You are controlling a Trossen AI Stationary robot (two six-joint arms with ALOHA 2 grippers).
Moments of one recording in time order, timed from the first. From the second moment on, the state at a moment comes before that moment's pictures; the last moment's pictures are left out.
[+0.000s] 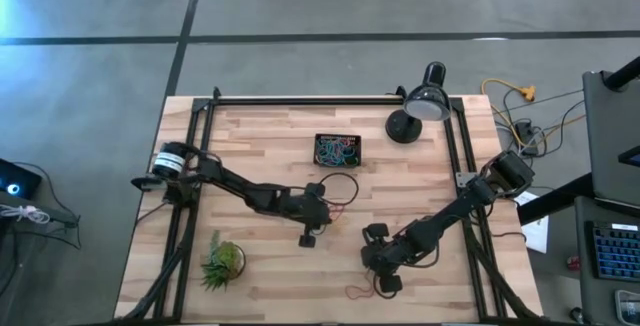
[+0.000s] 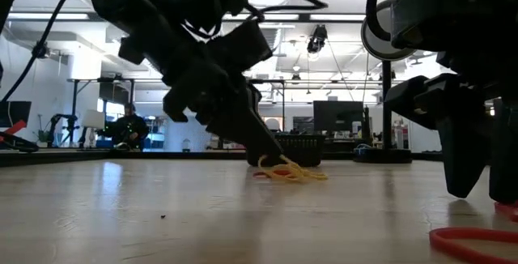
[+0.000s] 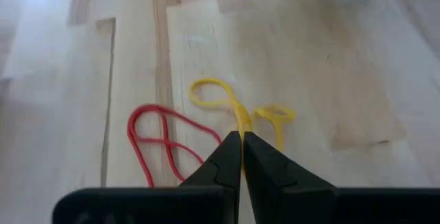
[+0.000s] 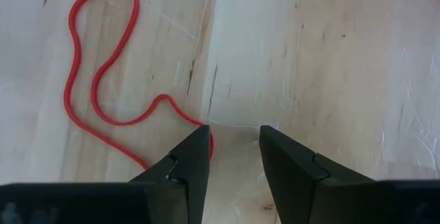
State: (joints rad) left arm -0.18 1.86 0.94 0.24 -0.07 0.03; right arm 0.58 1.80 0.95 -0.25 0.09 0.47
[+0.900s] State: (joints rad) left arm -0.08 1.53 0.94 0.26 -0.37 0.30; right arm 0.58 1.80 0.94 -0.25 0.11 0.47
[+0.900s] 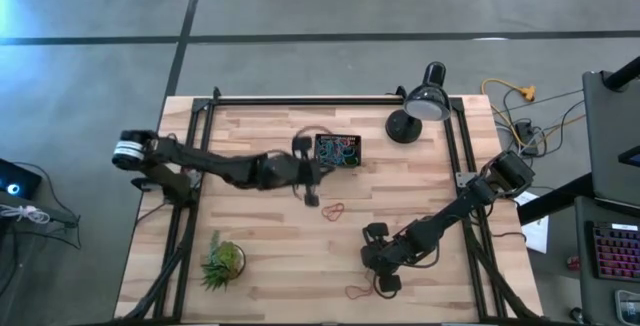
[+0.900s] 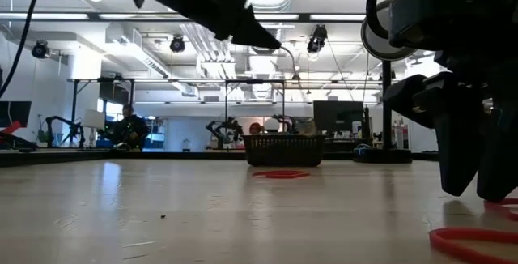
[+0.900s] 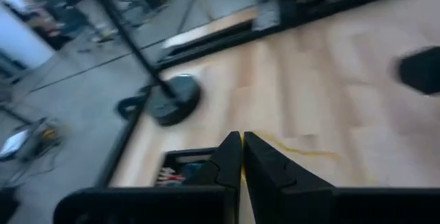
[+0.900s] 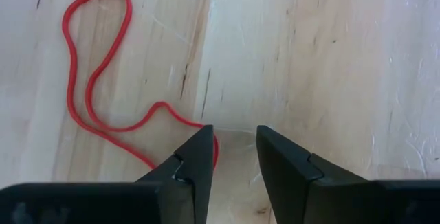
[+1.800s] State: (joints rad) left arm 0.30 1.84 0.98 0.40 0.03 0.22; right arm 0.58 1.80 0.93 -0.23 0.13 0.44
